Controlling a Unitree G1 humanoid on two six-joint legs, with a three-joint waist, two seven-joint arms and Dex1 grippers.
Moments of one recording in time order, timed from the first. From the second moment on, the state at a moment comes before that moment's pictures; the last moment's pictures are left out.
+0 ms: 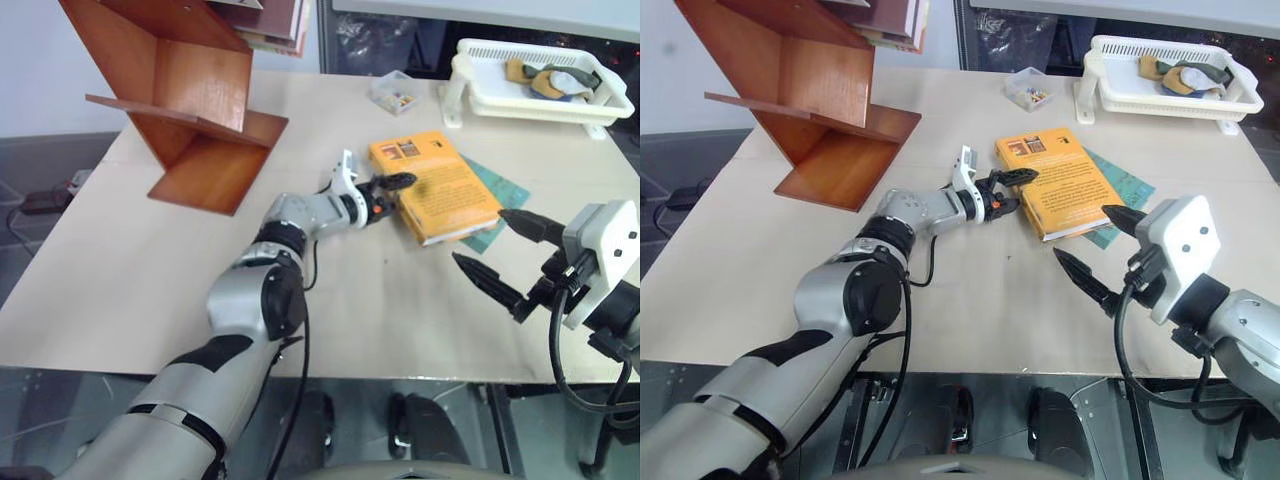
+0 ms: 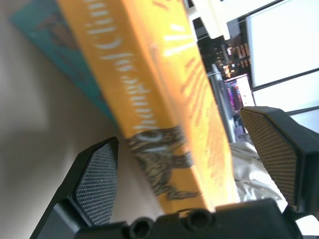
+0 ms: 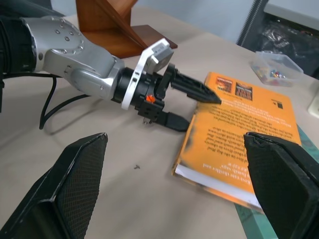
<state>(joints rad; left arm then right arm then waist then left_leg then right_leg) -1.27 0.06 0.48 1.26 -0.68 0.82 -0.40 0.10 -0.94 -0.43 -0.96 1.06 0.71 0.19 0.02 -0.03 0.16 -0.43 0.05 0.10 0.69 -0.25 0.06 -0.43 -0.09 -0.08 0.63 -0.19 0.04</state>
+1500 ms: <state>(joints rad) -0.87 0.53 -0.05 0.07 -0.44 0.70 -0.92 0.02 -0.89 -0.32 -0.83 0.94 0.68 0.29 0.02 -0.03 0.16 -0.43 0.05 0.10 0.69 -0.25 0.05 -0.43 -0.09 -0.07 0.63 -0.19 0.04</state>
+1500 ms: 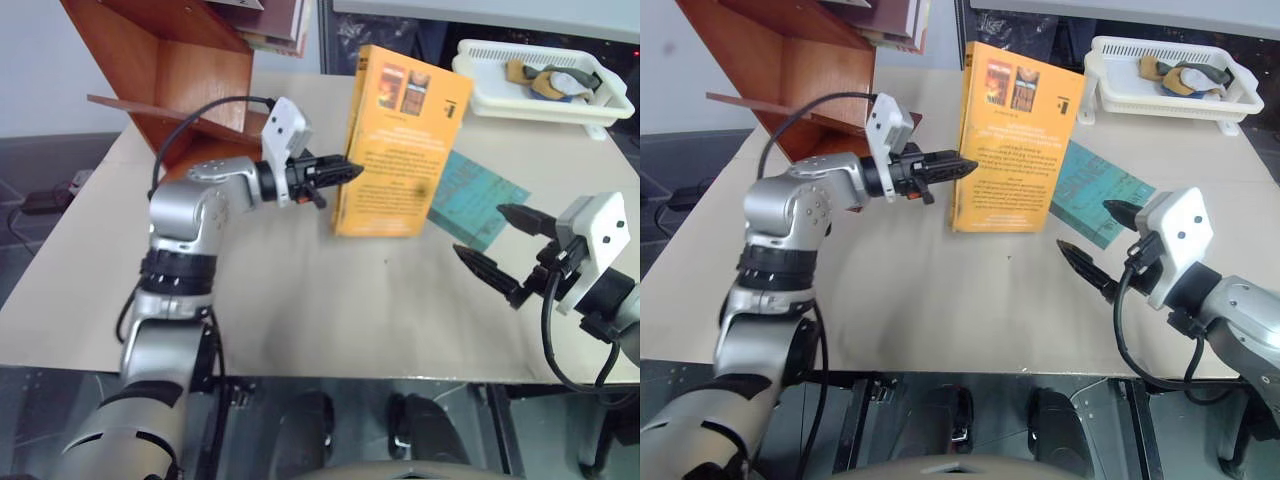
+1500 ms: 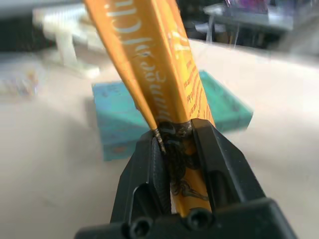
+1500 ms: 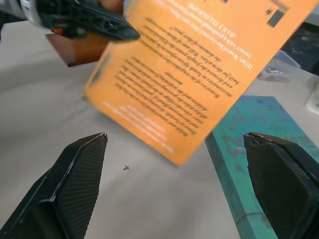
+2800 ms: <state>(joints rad) -1.36 1.17 -0.22 1.00 0.40 -0.80 -1.10 -0.50 -0.70 -0.12 -0.59 0.77 0.59 0.64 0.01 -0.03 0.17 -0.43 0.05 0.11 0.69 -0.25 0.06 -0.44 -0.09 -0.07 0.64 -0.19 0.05</state>
